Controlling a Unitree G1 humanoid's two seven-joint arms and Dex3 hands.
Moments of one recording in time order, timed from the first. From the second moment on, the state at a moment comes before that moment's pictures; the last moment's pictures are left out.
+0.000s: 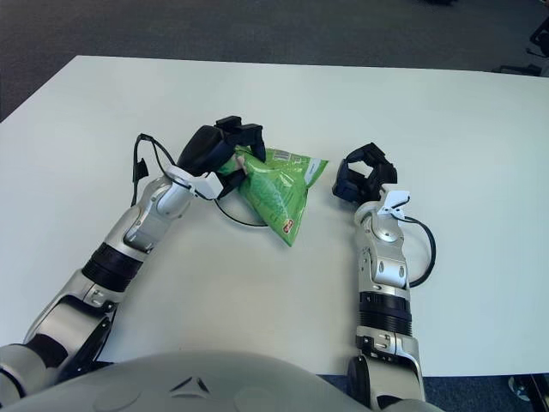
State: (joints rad) left arm -0.43 0.19 -0.39 0.07 0.63 -0.34 0.07; right arm -0.14 -0.09 -0.25 0.05 0.13 0.08 -0.12
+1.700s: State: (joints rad) left arm -0.42 0.56 -0.39 -0.15 0.28 -0.31 -0.70; right arm -0.15 -0.09 -0.24 0.07 0.13 0.08 -0.12
